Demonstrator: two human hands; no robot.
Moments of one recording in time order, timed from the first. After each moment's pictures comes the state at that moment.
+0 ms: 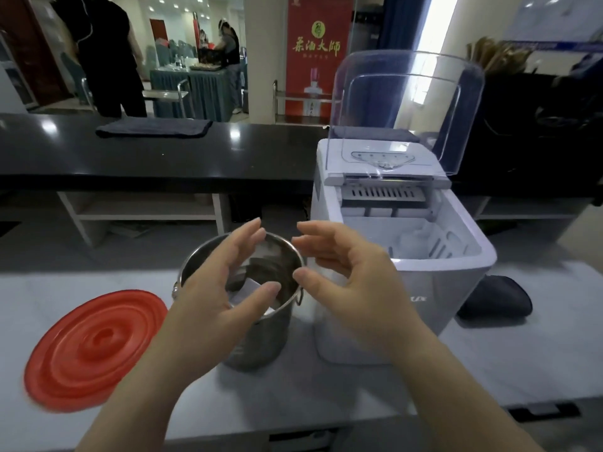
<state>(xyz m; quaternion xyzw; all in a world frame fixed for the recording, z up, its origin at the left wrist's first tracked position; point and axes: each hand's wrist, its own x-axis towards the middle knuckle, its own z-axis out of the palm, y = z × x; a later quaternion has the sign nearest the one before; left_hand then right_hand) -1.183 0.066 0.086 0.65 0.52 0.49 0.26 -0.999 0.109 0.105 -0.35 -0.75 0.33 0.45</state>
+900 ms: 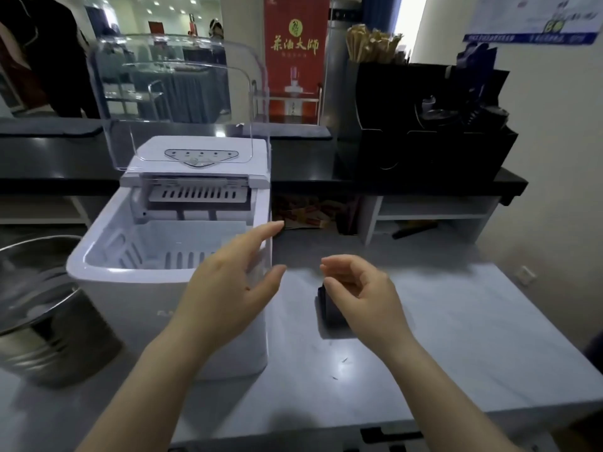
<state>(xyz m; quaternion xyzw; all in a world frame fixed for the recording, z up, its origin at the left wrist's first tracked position) -0.870 0.159 0.092 0.70 0.57 0.41 0.10 -0.679 0.200 0.050 -0.47 -0.67 0.36 0.45</state>
